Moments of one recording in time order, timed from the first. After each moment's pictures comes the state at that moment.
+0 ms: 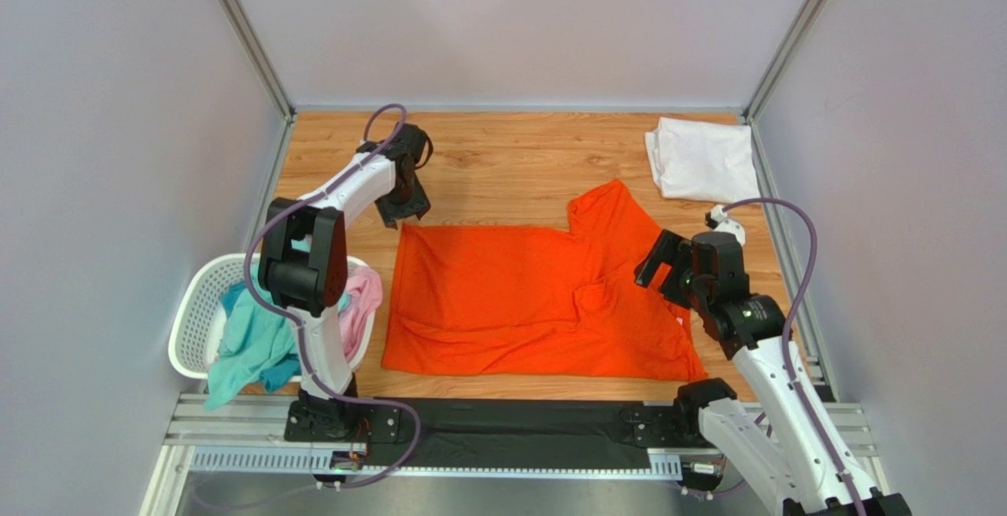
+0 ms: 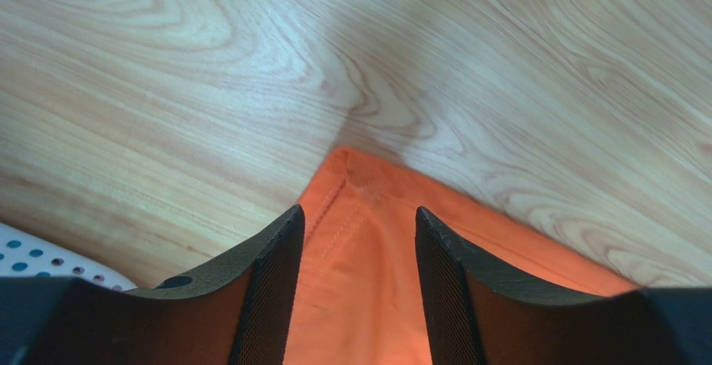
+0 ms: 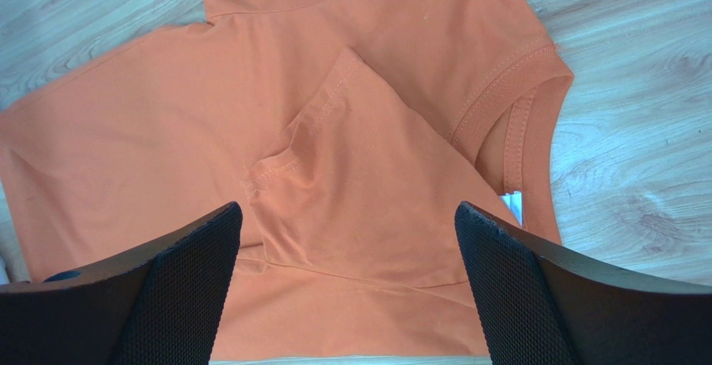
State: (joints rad) left arm -0.26 1.93 1.47 -0.80 -0.29 -0.72; right arm 0.22 0.72 0.67 -0.69 0.11 0.59
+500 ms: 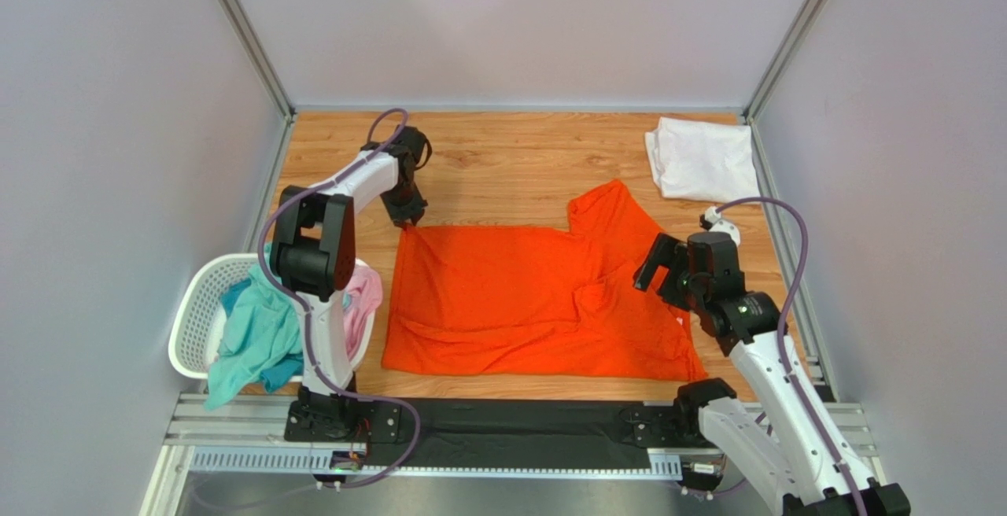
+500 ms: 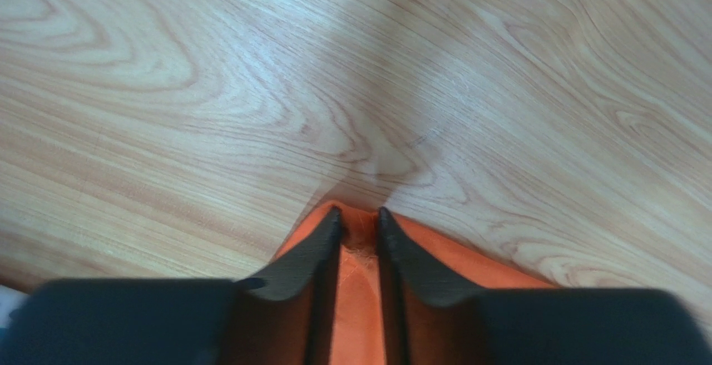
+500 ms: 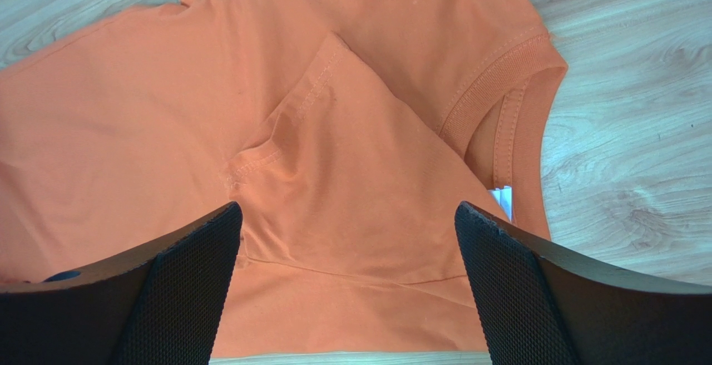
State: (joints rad) left arm -0.23 2.05 1.53 -0.78 -0.25 -0.70; right arm 0.22 0.75 0.65 -0.69 0.11 0.57
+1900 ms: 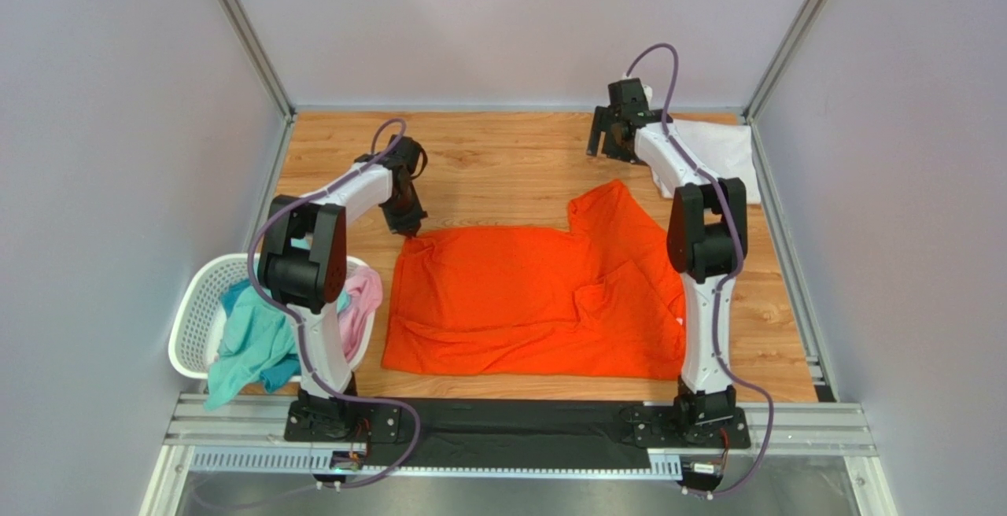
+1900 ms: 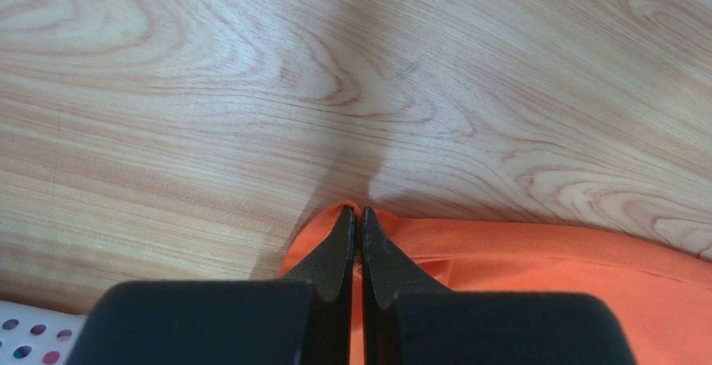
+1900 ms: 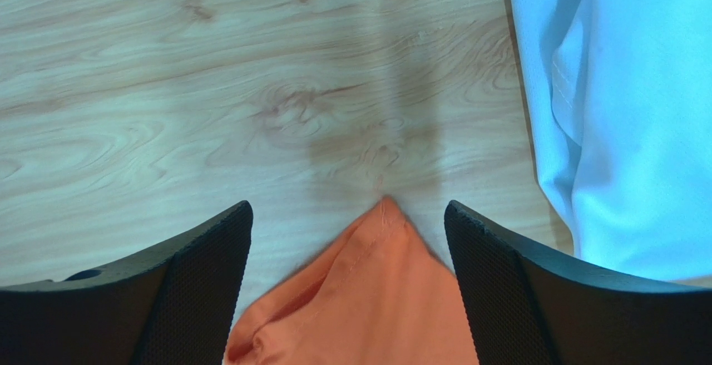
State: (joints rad) left arm -0.23 1.95 1.38 -0.70 -0.14 -0.60; right arm 0.19 2.23 1.93 -0.59 0.21 0.36
